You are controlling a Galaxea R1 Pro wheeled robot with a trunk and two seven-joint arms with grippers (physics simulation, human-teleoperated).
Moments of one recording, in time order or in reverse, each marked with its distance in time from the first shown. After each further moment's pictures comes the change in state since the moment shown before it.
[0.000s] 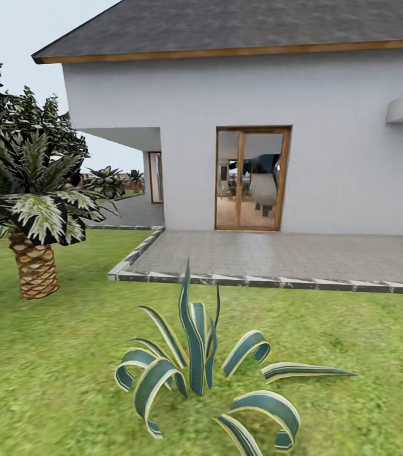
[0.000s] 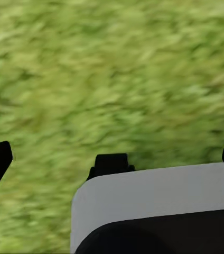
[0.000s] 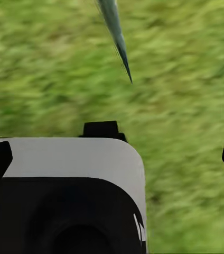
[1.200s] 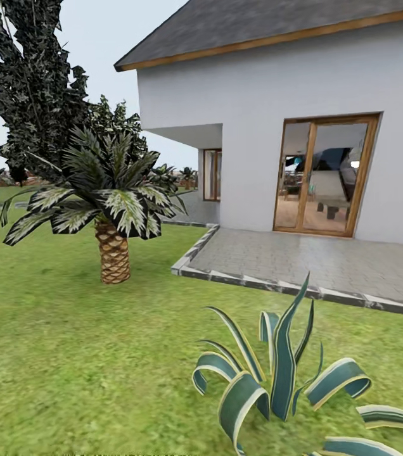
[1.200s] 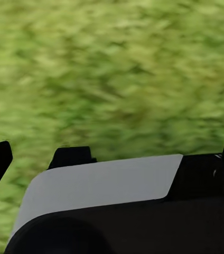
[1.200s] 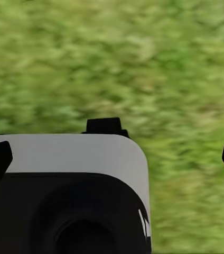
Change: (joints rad) left arm 0.000 -0.066 0.009 0.009 0.007 0.000 0.002; right arm 0.000 0.005 -0.002 -0.003 -0.001 -0.002 0.000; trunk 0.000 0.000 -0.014
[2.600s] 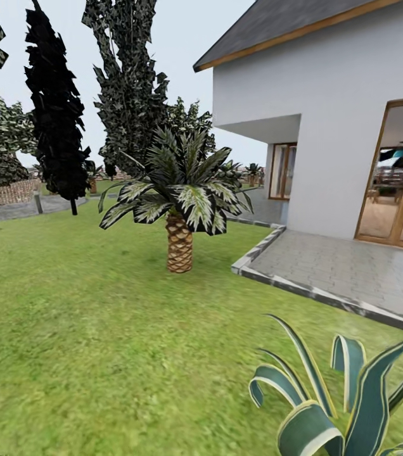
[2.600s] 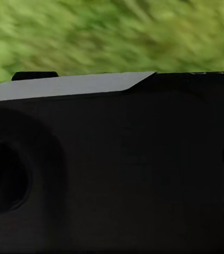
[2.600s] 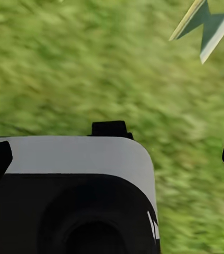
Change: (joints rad) left arm 0.001 -0.035 0.008 0.154 0.035 0.004 -0.021; right arm 0.000 0.009 0.000 0.009 0.000 -0.049 0.000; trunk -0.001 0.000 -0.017
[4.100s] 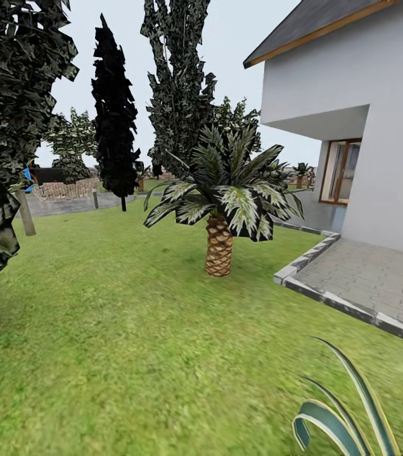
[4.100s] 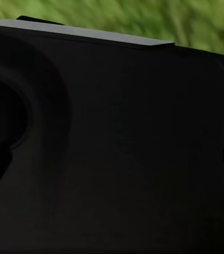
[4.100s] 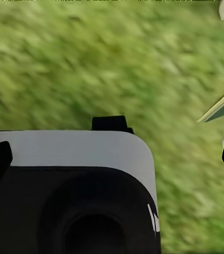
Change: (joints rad) left arm 0.010 0.002 0.117 0.001 0.069 0.087 0.002; right arm 0.000 0.000 0.001 0.011 0.000 0.002 0.000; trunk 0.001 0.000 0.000
